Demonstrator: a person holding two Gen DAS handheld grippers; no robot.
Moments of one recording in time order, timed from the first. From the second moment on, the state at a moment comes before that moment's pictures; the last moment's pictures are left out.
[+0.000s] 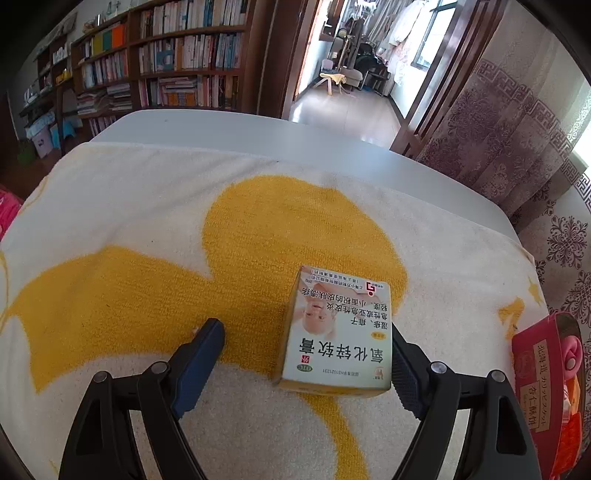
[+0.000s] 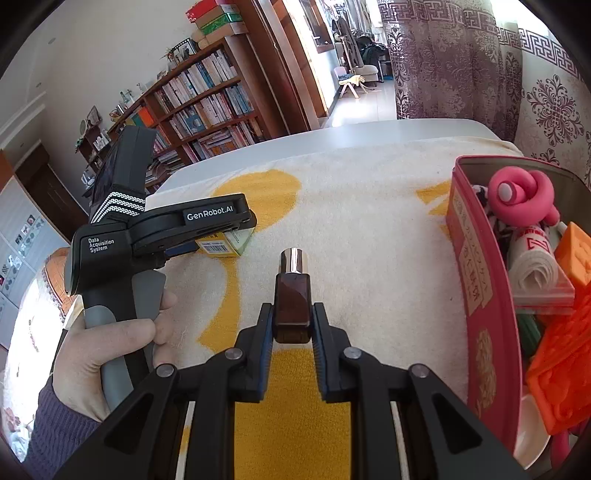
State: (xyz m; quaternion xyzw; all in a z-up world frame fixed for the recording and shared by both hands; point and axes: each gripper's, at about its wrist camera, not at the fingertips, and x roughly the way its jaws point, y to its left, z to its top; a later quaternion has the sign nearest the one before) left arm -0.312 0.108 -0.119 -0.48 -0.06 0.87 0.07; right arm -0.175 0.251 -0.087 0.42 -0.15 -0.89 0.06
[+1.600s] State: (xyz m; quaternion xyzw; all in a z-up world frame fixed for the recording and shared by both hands) left arm -0.199 0.310 -0.023 -0.45 -0.02 0.84 0.32; right arm -0.094 0.459 -0.038 0.32 -0.29 -0.90 -0.13
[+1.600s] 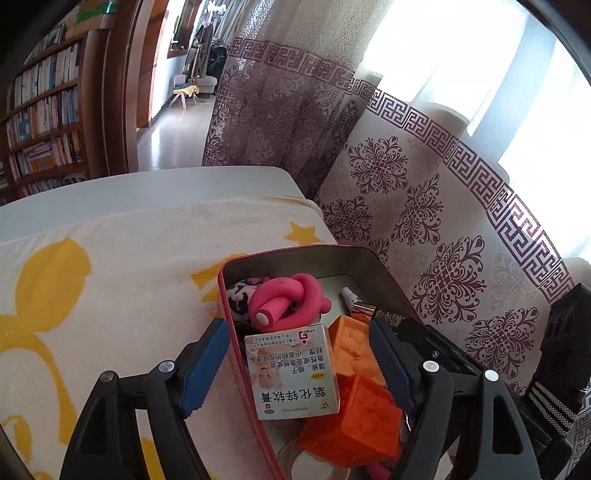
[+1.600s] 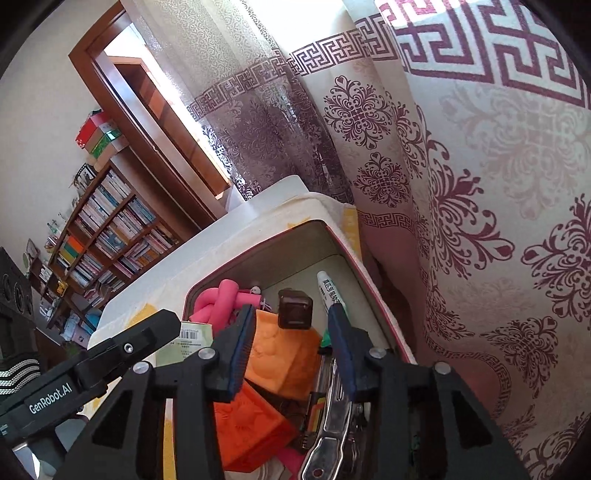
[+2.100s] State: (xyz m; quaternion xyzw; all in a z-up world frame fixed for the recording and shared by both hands) left arm -0.122 0.214 -0.003 -0.35 0.05 0.91 0.20; right arm -0.080 0.416 -0.016 0.30 -0.22 -0.92 -0.14
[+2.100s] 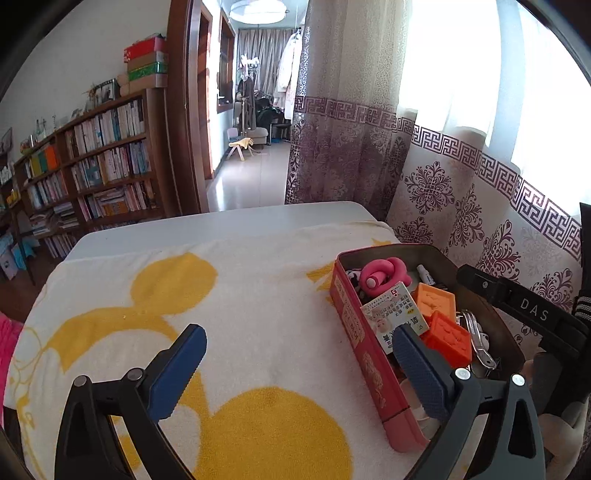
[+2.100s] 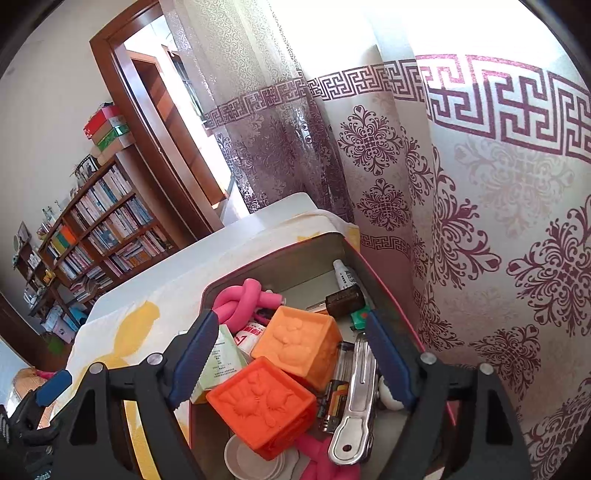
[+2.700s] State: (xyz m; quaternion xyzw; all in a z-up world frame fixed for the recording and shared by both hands) left arm -0.054 0.220 0.016 -0.33 0.07 0.92 0.22; right arm 0.041 0.352 0.001 0.32 -0.10 -0.93 -0.14
